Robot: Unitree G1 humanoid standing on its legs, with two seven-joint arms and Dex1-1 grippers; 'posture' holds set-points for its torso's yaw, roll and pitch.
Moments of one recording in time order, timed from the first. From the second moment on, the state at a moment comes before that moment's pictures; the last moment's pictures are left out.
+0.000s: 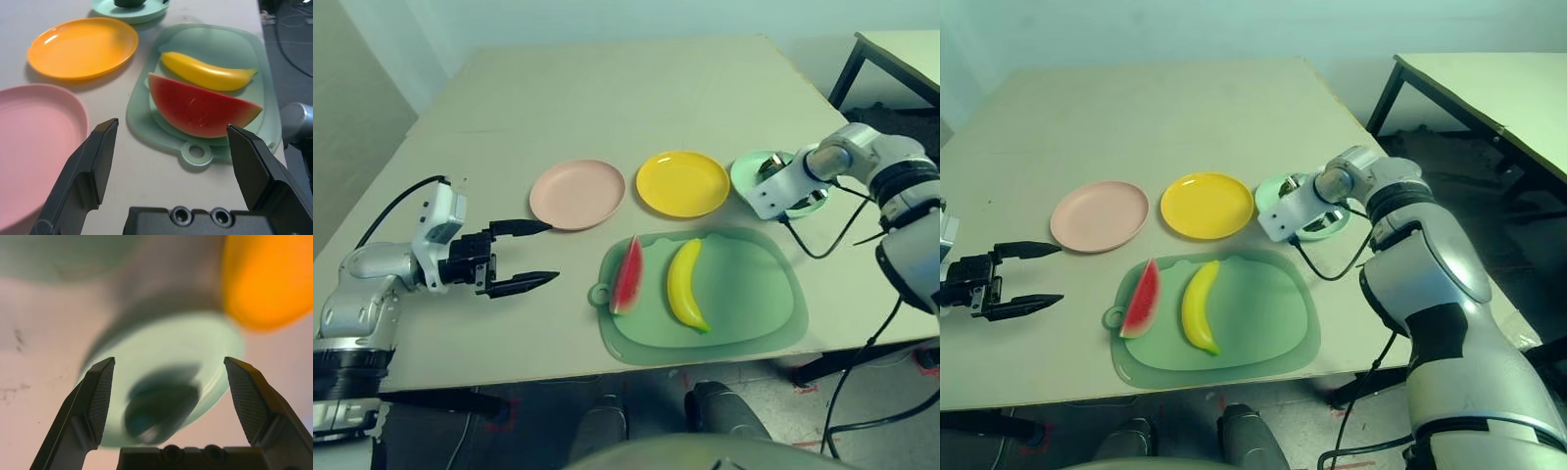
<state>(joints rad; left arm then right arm) -0.17 0.89 0.19 0.16 -0.54 0.06 -1.48 -1.34 -0.60 0.71 1.26 -0.66 -0.98 1.04</state>
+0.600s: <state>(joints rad) -0.16 0.89 0.18 0.18 -0.58 0.03 -1.61 -1.00 -0.59 0.68 0.19 -0.07 -0.56 1.59</state>
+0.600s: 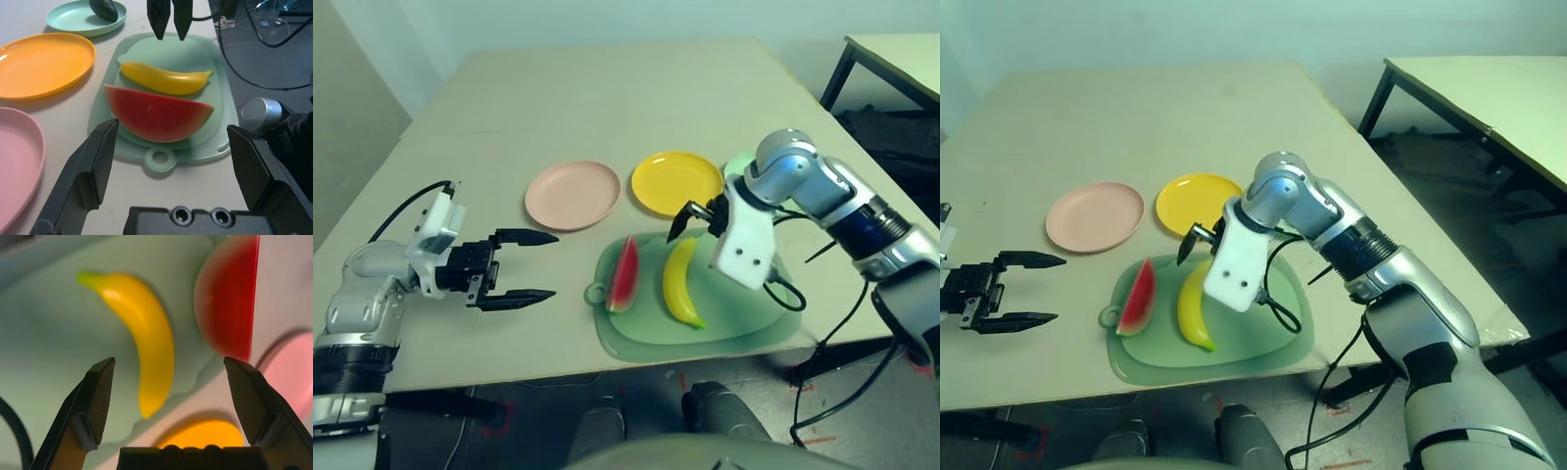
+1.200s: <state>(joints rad) -0.13 0.88 0.19 0.15 -0.58 0.03 -1.59 -0.99 -0.53 0.72 0.33 -0.26 -0.59 1.58</state>
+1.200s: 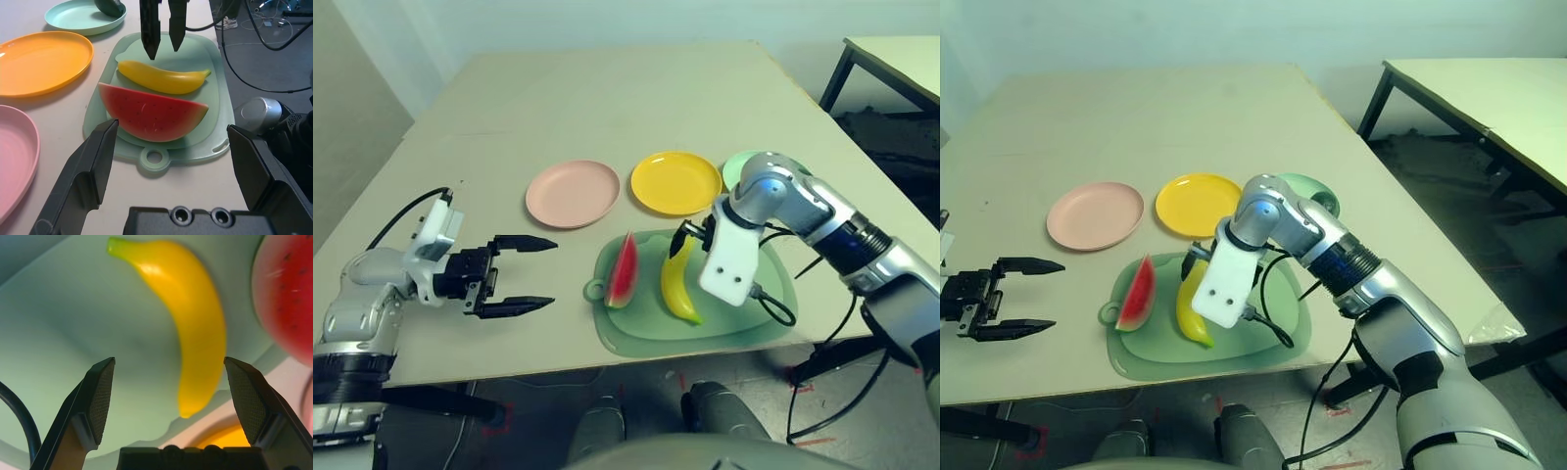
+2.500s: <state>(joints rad) -0.11 0.86 0.20 0.13 -0.59 0.02 -1.55 -0.96 -0.57 0.79 0.35 -0.35 -0.53 1.61</state>
